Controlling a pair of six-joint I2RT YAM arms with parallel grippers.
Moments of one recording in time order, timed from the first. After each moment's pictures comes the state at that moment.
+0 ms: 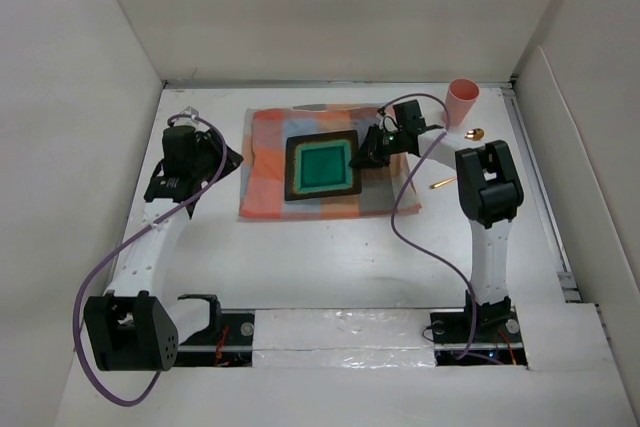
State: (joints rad) left arm -0.02 1.12 0.90 -0.34 0.18 -0.60; right arm 0.28 2.15 1.47 -0.18 -0.75 0.64
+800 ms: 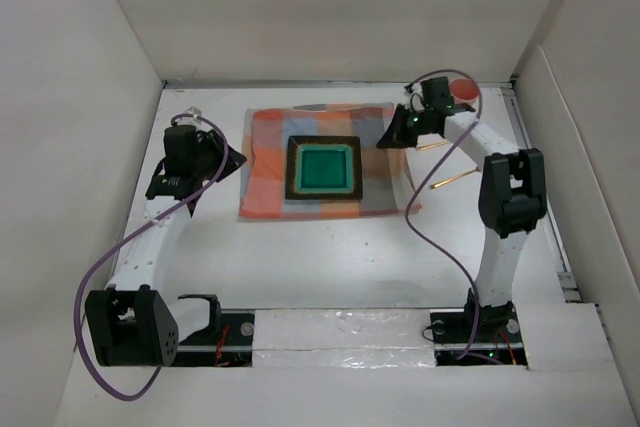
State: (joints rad) left arm -0.02 1.15 0.89 -0.31 0.23 -0.62; right arm 0.20 2.02 1.56 -0.47 -0.59 0.46
